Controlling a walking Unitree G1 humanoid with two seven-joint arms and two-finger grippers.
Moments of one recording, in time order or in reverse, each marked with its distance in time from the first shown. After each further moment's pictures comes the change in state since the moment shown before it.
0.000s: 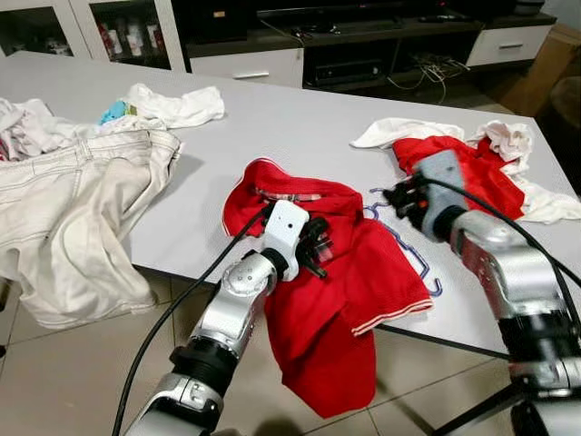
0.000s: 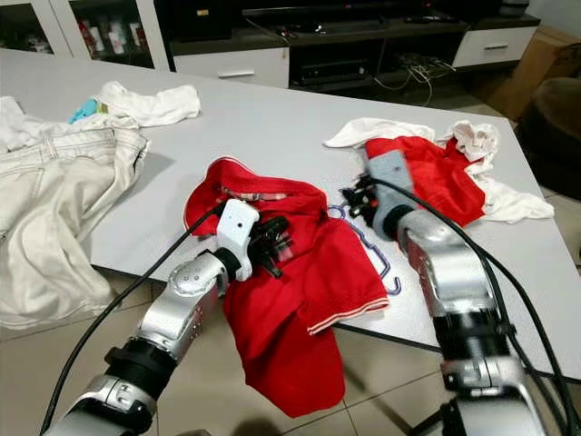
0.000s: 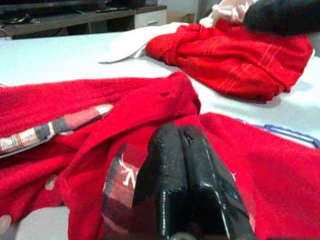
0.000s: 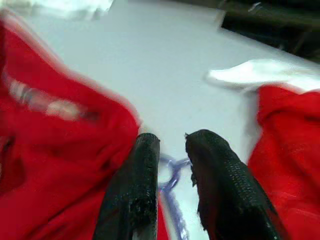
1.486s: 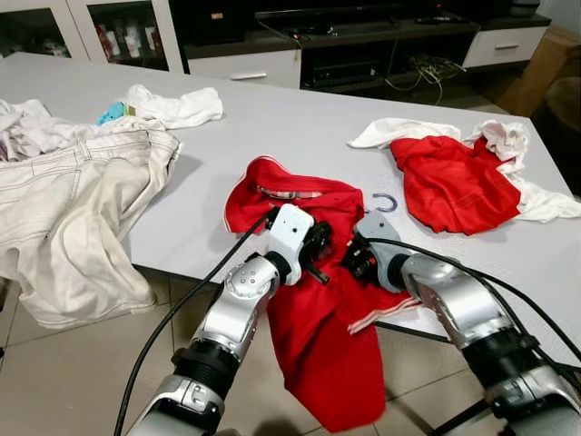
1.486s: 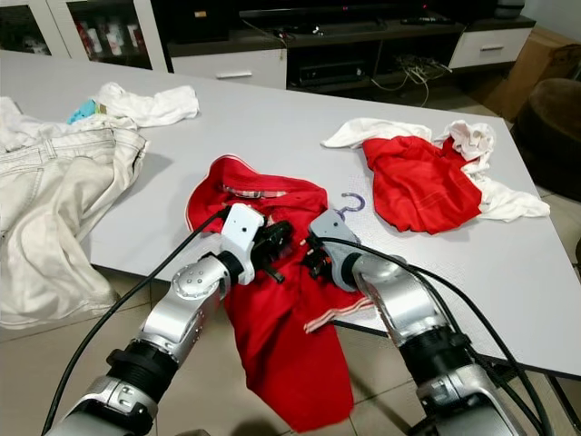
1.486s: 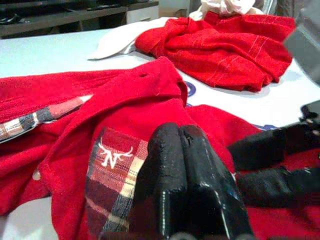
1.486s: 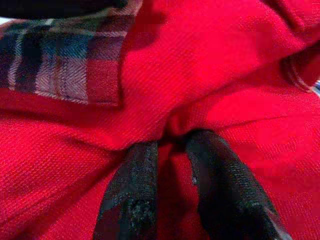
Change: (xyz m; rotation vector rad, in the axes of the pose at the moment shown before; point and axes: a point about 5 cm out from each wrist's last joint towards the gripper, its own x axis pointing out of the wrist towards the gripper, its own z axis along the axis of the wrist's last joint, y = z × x) left arm 0.002 -0.006 -0.006 0.026 0.025 -0.035; right arm 0.014 0.060 -0.072 -0.140 0.353 0.292
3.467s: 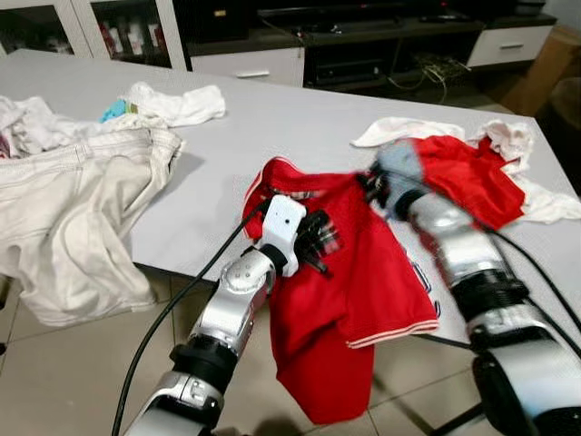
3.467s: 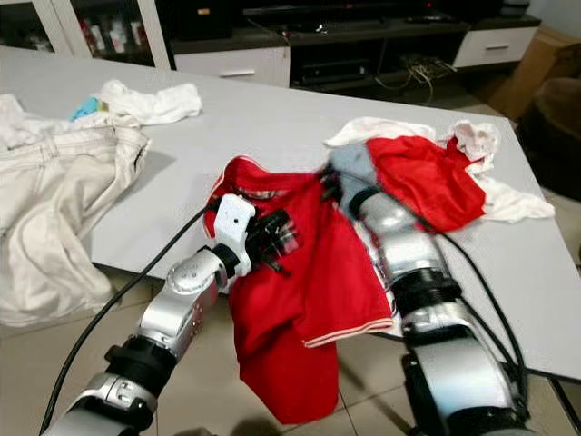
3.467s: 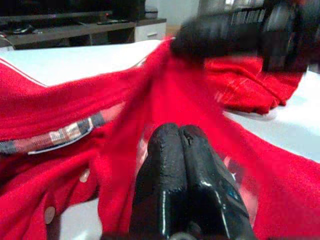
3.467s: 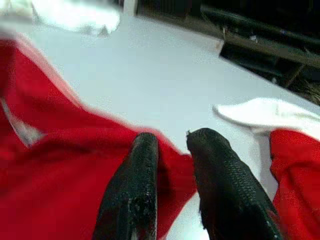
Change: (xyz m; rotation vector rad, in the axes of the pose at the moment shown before) left arm 0.000 0.006 0.008 -0.034 -0.060 0.012; right arm -0.011 -0.059 0.076 0.053 -0.402 -0.279
